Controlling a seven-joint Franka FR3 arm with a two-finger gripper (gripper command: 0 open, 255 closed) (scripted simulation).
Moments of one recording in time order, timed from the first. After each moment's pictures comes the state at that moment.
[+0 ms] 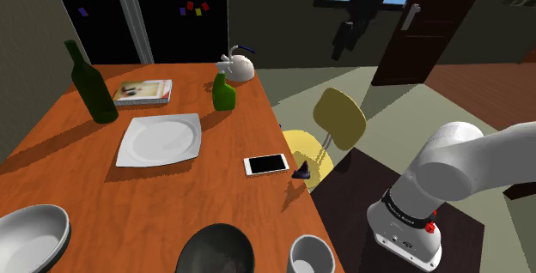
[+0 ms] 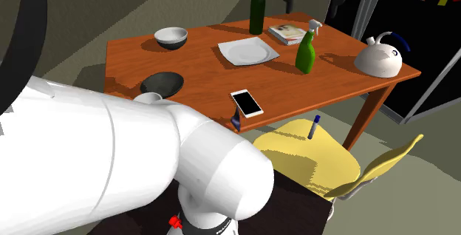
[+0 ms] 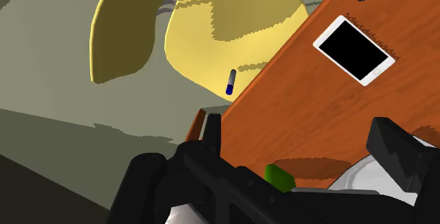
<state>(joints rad) -0.02 -0.75 0.00 -2.30 -0.07 1.69 -0.09</state>
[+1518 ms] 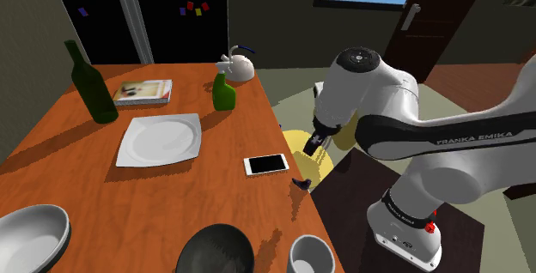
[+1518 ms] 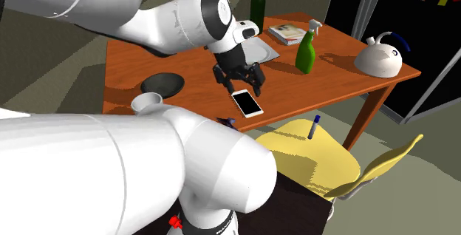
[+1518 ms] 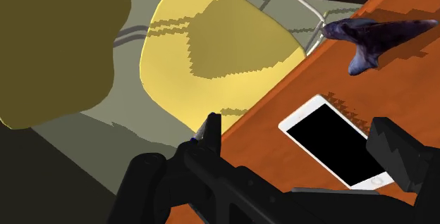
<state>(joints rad) 0.11 -0.83 0.47 -2.92 0.00 2.18 0.35</state>
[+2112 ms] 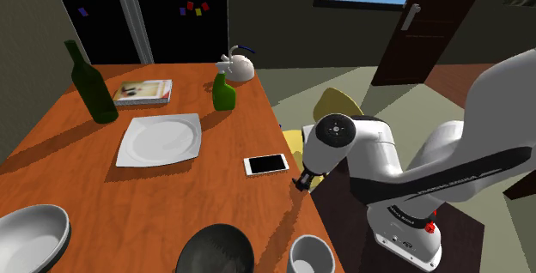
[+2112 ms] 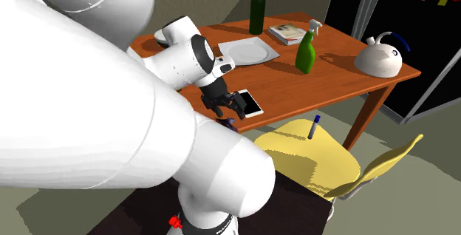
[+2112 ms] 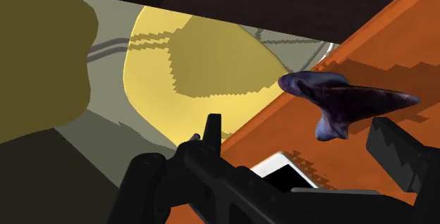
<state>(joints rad) 0.03 -0.55 0.81 -2.99 -0.05 2.47 0.67</state>
